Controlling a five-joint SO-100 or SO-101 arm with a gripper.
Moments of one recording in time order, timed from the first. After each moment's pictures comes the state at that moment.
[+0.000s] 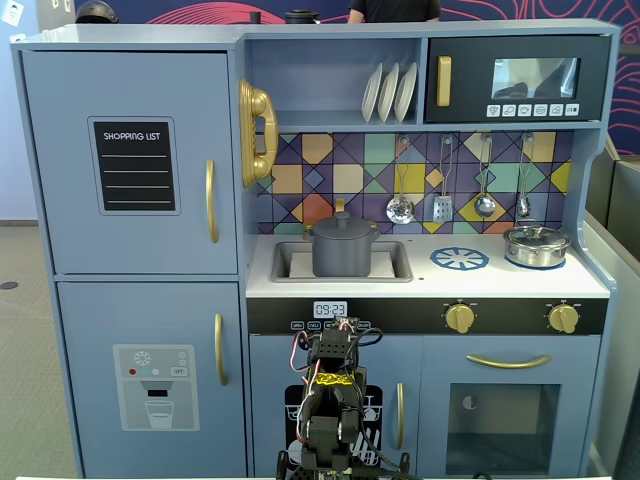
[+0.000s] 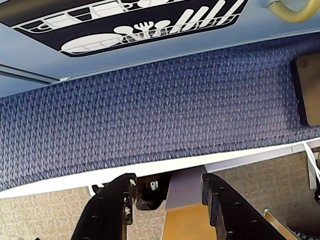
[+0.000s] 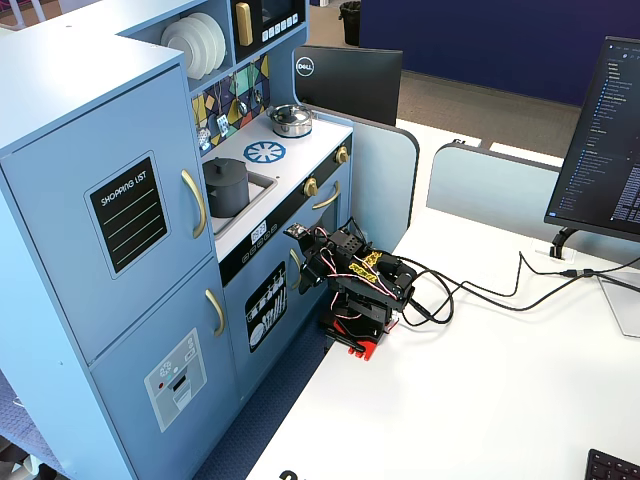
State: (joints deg) arm 4.4 182.1 171.9 77.3 -88.2
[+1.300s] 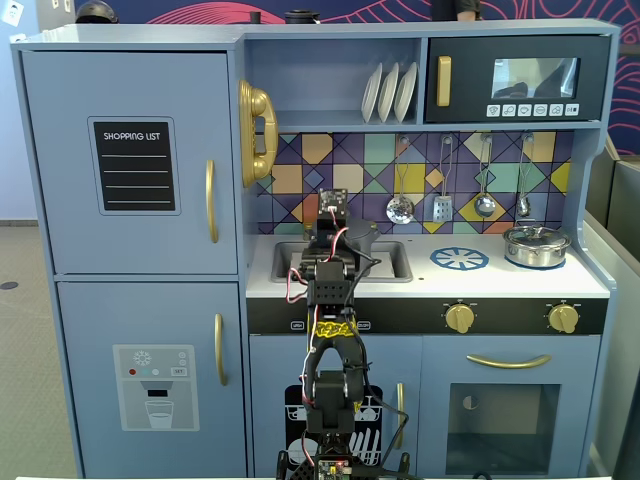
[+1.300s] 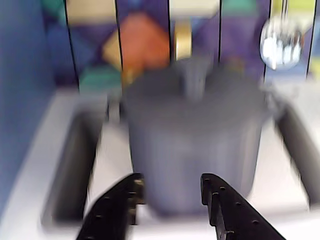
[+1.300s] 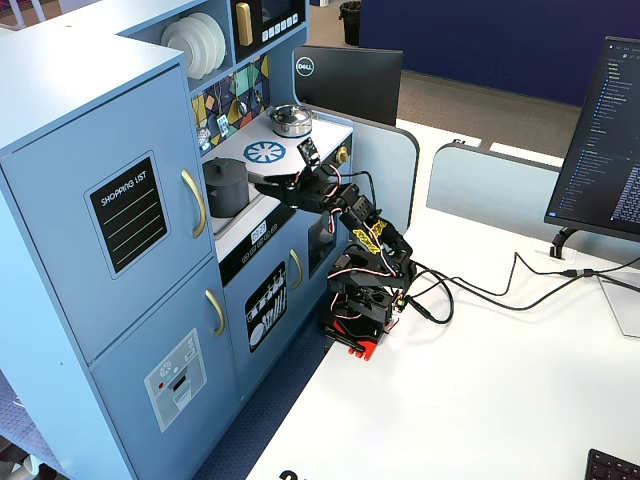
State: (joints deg) arm -0.2 159.9 121.5 39.3 -89.8
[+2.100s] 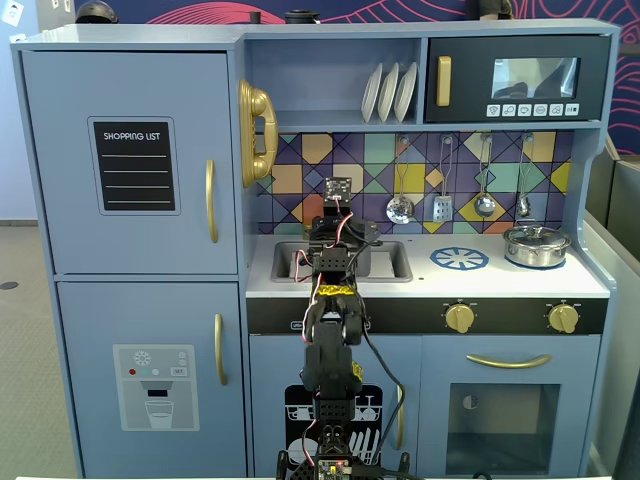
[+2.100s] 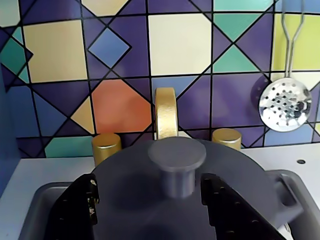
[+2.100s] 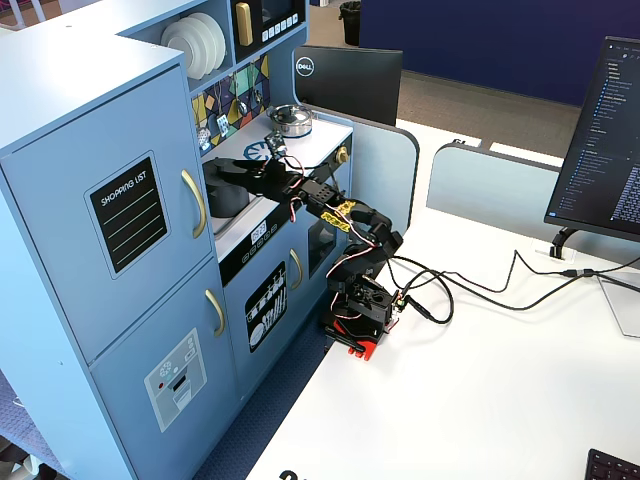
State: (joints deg) arm 2.0 132.5 118.7 6.9 -91.6
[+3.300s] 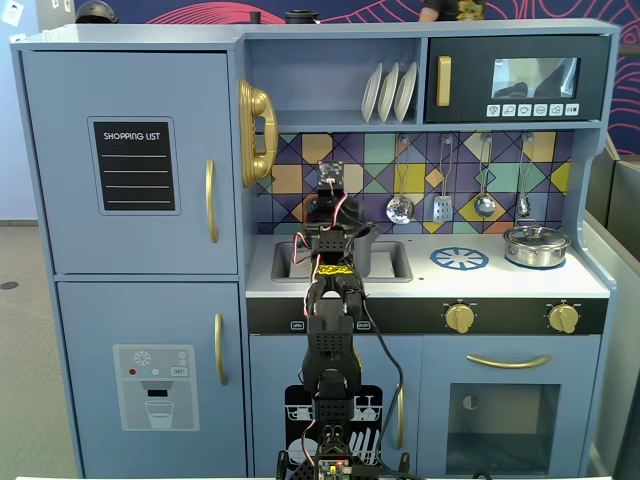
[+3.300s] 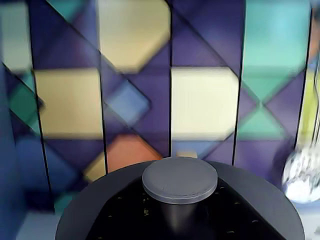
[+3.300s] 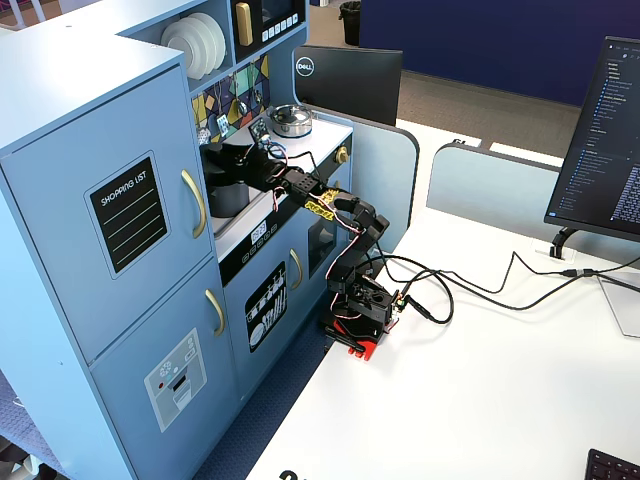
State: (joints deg) arm 1.2 119.8 102.7 2.7 -93.4
